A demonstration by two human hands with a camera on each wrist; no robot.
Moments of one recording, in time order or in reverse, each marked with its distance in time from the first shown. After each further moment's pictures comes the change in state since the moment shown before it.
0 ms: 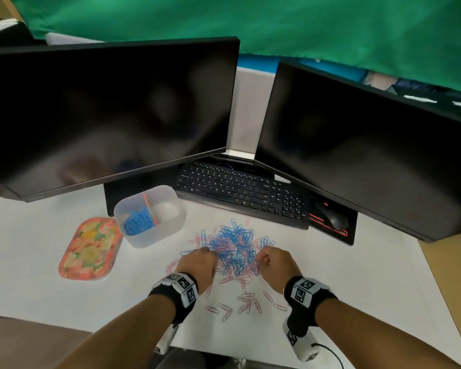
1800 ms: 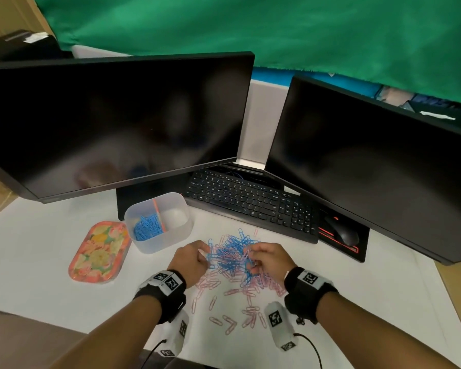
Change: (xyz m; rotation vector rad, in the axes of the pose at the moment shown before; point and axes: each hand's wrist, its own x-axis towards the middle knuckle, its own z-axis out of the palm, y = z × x) left_hand 0.005 -0.033 -0.014 -0.647 0.169 -0.240; right_hand 0.034 -0.035 -0.006 0.753 -0.250 0.101
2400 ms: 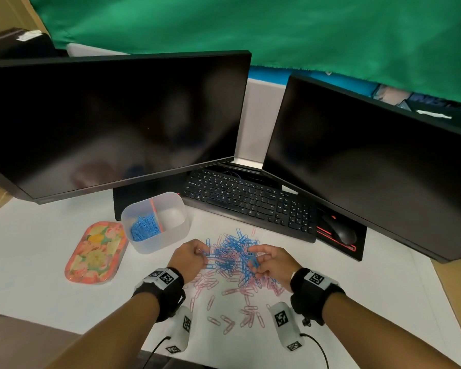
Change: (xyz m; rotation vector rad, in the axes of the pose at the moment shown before) left_hand 0.007 0.000 0.004 -0.261 -0.001 -0.082; right_hand -0.004 0.010 -0.019 -0.038 -0.066 0.082
